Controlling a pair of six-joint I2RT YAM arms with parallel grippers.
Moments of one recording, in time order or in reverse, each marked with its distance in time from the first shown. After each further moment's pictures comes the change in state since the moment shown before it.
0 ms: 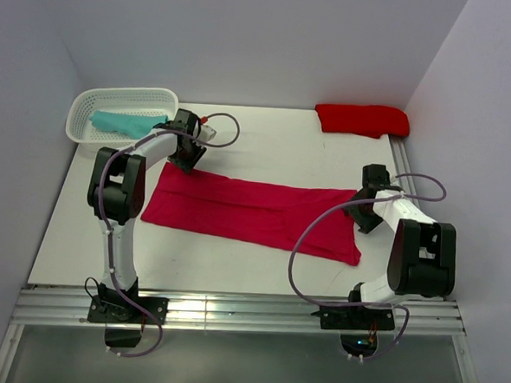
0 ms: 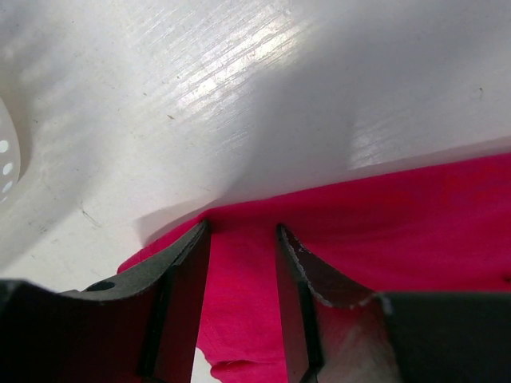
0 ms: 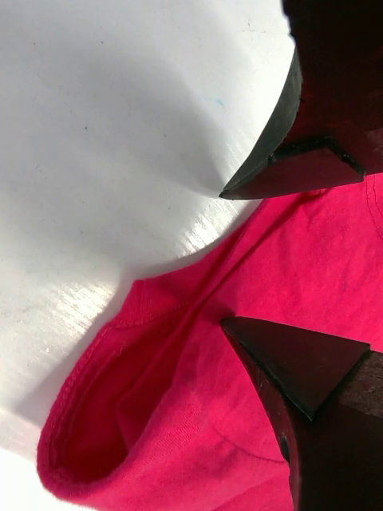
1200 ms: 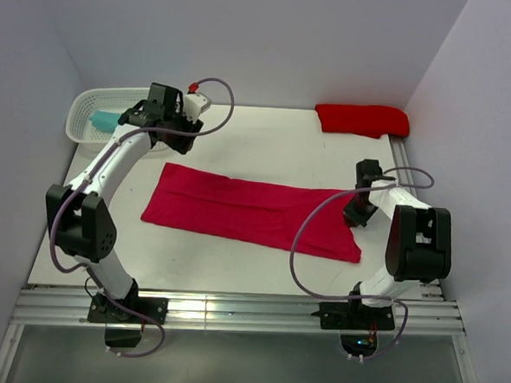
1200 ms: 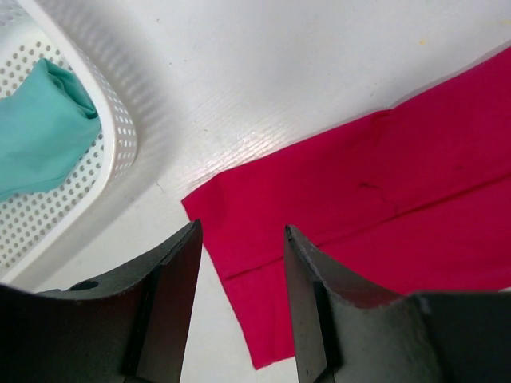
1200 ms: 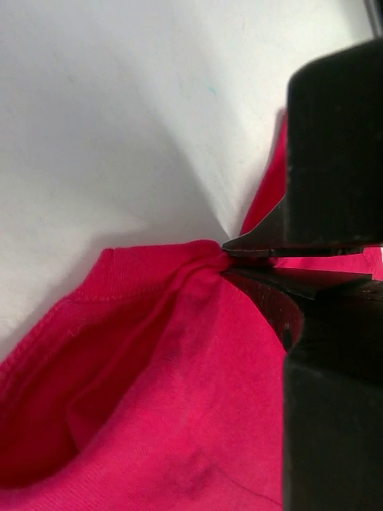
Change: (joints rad) left arm -0.011 -0.399 0.008 -0.111 0.176 0.004; right arm 0.032 0.103 0.082 -0.102 -0.037 -0.104
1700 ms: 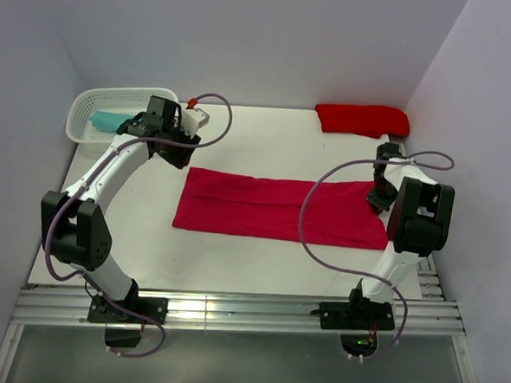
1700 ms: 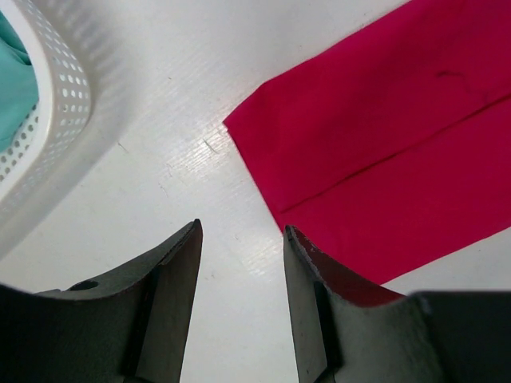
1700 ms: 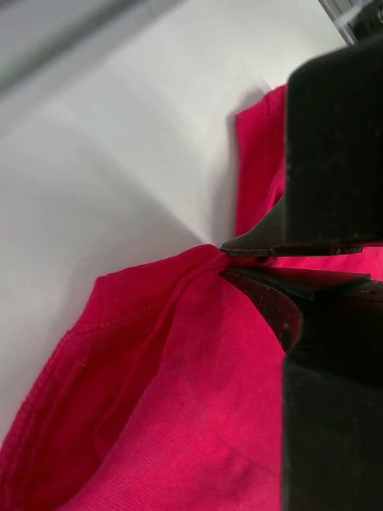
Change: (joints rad) left arm 0.000 -0.084 -0.134 -0.021 0.008 0.009; right arm -0.139 0.230 0.293 -0.121 0.207 -0.090
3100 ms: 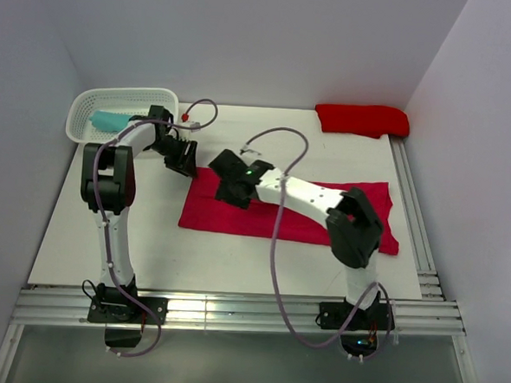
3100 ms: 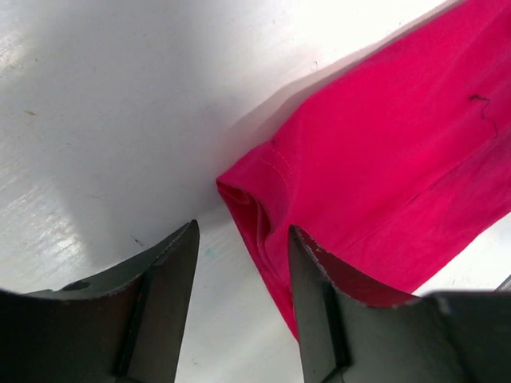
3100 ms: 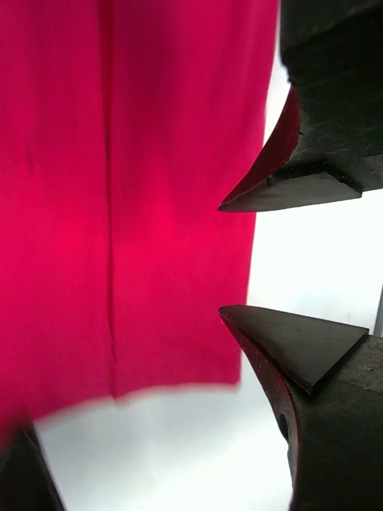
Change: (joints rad) left arm 0.187 0.581 0.254 -0.081 0.464 -0.070; right arm 1.075 0.079 0.344 0.057 -0.069 0.489
